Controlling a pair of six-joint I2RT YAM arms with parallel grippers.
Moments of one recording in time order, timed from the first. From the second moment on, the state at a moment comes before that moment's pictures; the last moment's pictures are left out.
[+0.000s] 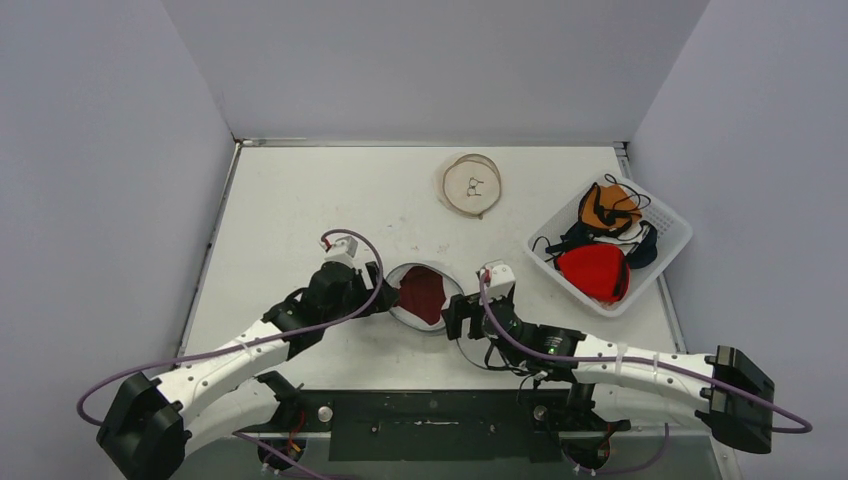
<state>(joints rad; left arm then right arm) -0.70 0.93 0.48 -0.15 -0.10 -0.82 1.14 0.96 0.44 -0.02 0.53 0.55</state>
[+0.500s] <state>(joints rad) -0.71 1.06 0.49 0.00 -0.09 -0.79 1.38 1.06 0.57 0.05 0.73 0.48</state>
